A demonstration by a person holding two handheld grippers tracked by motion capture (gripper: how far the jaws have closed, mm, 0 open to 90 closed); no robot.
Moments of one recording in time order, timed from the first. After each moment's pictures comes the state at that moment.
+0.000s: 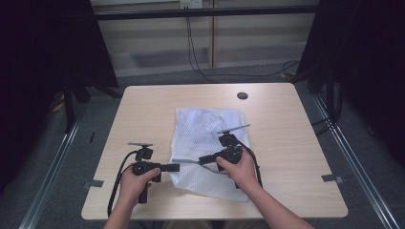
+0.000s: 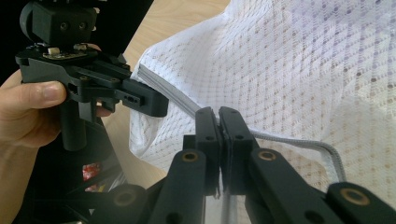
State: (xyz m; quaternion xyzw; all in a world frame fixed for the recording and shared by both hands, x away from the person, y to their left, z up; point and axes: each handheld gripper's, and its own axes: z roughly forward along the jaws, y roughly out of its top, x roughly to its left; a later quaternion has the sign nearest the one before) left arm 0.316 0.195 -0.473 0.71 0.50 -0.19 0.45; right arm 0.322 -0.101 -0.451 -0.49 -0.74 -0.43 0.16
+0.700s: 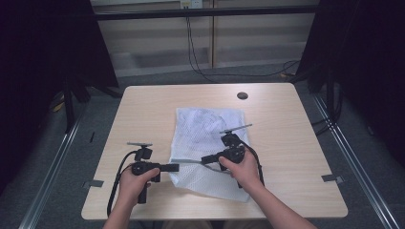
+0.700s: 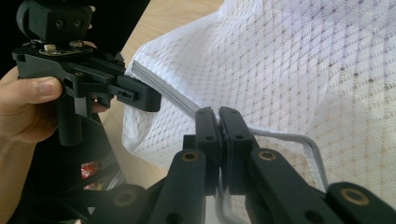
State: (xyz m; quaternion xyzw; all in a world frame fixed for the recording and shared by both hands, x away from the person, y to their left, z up) left arm 0.316 0.198 -0.473 0.72 0.50 -0.19 0.45; right arm 0.322 -0.109 -0.451 -0.49 -0.74 -0.42 0.15
